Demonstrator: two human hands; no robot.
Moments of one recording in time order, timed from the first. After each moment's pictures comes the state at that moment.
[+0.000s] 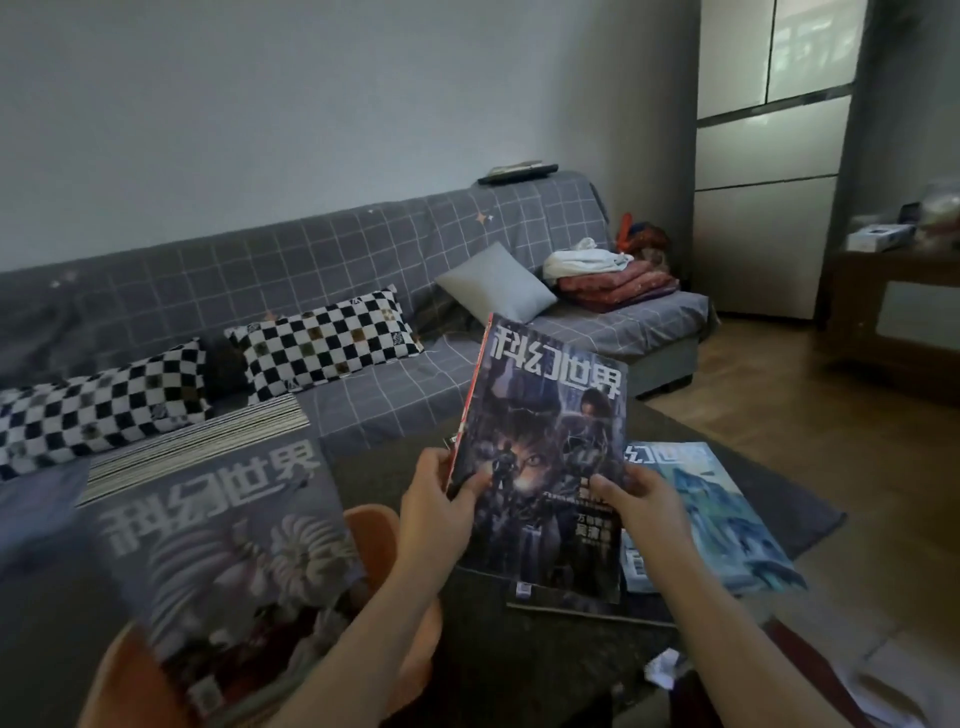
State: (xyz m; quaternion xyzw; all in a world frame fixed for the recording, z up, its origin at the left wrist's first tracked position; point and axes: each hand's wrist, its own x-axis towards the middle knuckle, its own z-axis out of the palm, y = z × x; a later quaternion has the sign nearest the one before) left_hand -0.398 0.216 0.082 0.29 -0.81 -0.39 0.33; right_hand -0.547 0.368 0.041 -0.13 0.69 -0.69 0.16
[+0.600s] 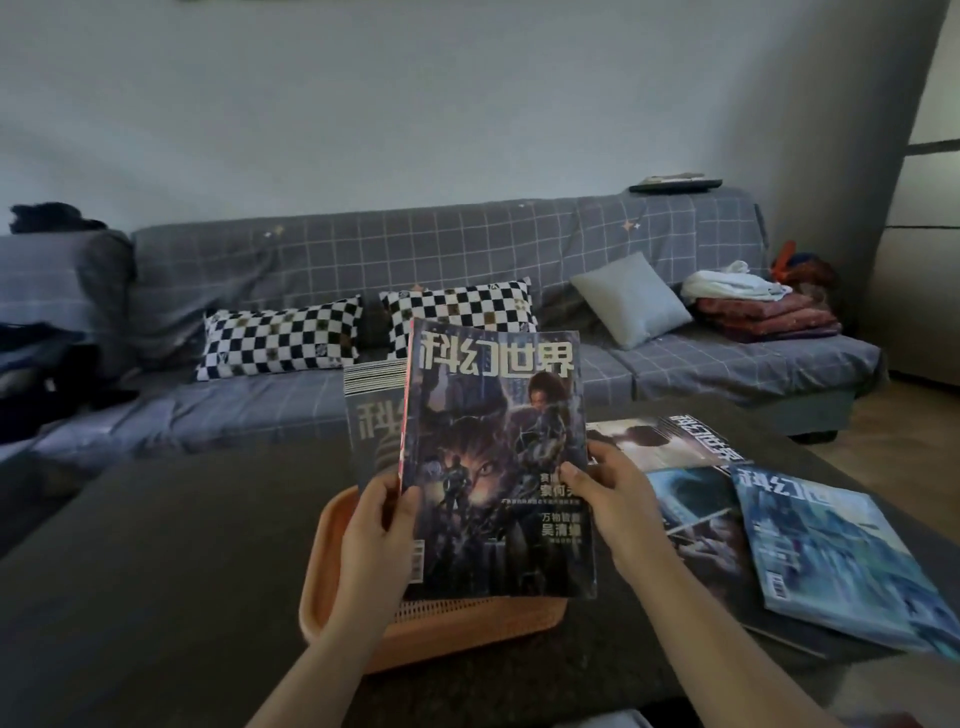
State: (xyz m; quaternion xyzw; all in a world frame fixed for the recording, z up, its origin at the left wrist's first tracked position) left_hand -0.176 0.187 0.074 0.40 -0.69 -0.40 0.46; right_hand -0.392 0.280 0.086 -0.34 0.62 -0.67 0.23
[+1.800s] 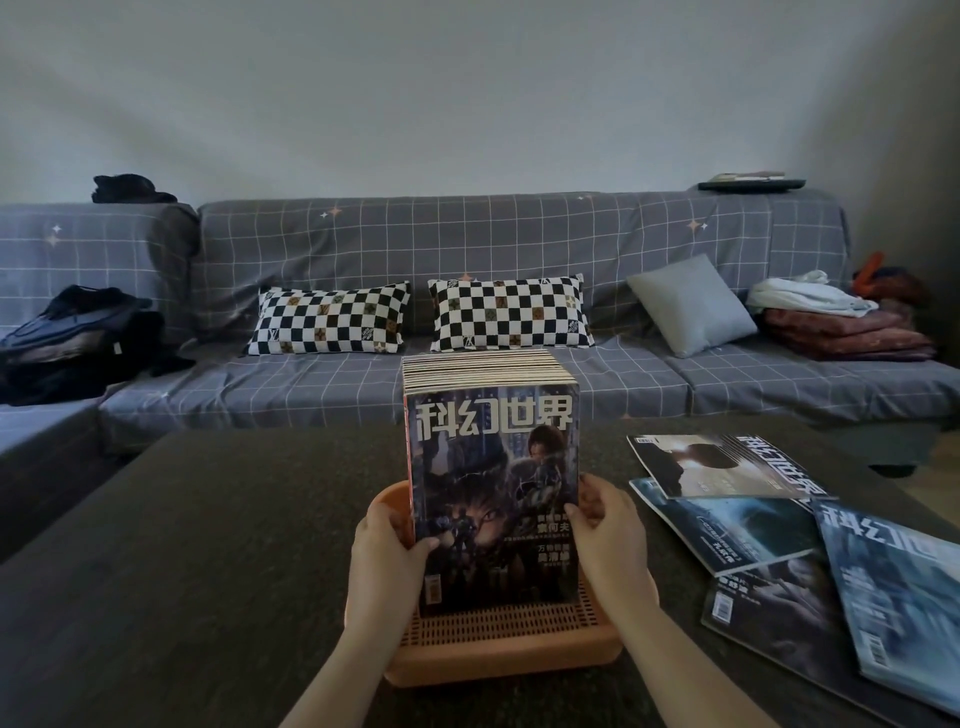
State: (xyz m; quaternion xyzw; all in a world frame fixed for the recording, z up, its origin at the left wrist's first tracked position) left_hand -0.152 0.137 0.040 0.57 -0.67 -0.29 0.38; right_hand -0.359 0.211 0.039 -0.41 0.75 -0.52 0.06
